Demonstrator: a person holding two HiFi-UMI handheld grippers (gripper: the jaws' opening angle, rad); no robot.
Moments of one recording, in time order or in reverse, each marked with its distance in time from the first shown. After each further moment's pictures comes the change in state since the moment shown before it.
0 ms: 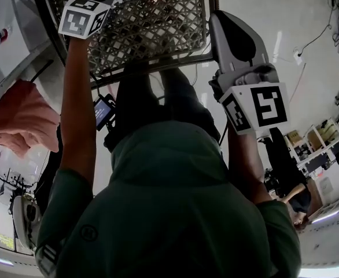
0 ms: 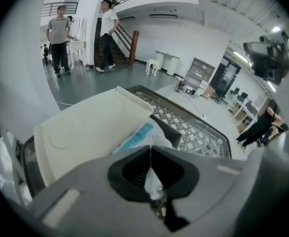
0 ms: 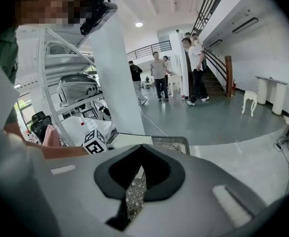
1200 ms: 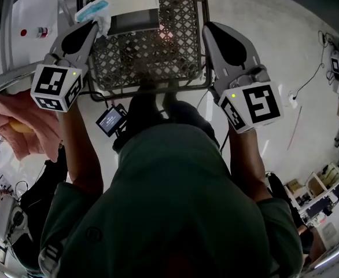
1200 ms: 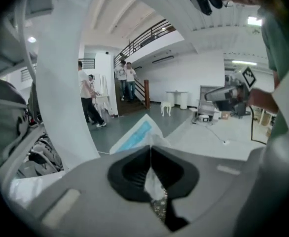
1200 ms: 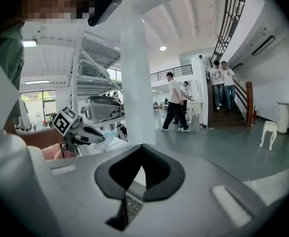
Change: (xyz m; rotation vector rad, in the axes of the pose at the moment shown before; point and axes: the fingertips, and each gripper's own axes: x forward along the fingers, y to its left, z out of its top) left arm -0.319 -0.085 0.114 0.096 -0.459 0.312; right arm -0.098 0.063 0.126 -0.218 -0.235 0.174
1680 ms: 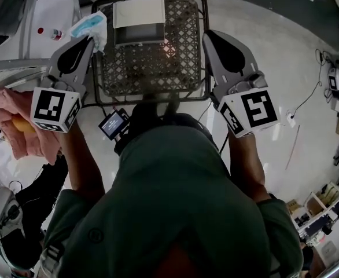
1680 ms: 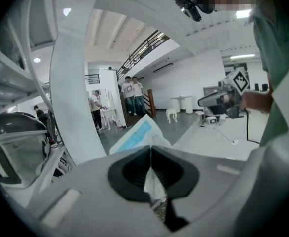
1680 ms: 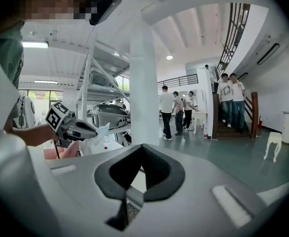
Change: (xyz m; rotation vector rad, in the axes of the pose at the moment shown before) left arm -0.095 -0.021 0.062 0.079 -0.100 0.115; right arm -0.036 0.027 0.057 -0.075 -0.088 0.040
